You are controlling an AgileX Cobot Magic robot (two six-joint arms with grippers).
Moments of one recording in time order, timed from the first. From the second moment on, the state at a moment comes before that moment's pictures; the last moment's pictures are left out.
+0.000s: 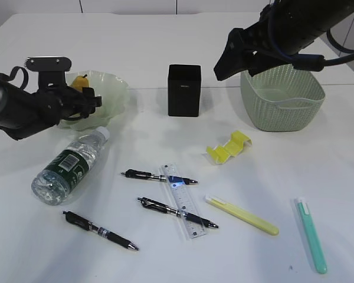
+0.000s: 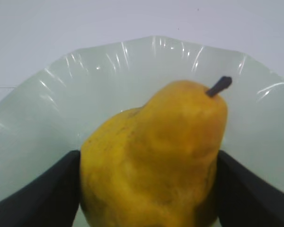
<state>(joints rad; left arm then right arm) -0.25 2.26 -1.30 -0.57 -0.50 0.34 0.22 1.75 -1.52 0.45 0.89 -0.46</state>
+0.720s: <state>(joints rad) -0.24 2.26 -1.37 -0.57 -0.42 0.34 0.22 1.75 -1.52 0.46 0.88 -0.46</state>
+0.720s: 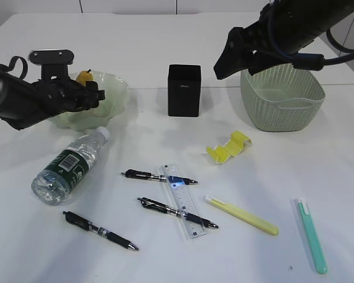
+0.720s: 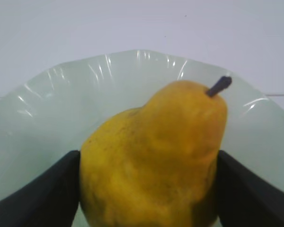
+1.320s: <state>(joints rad) -0.23 2.26 -1.37 -0.58 -0.40 0.34 0.22 1.75 -1.52 0.47 0.88 -0.46</state>
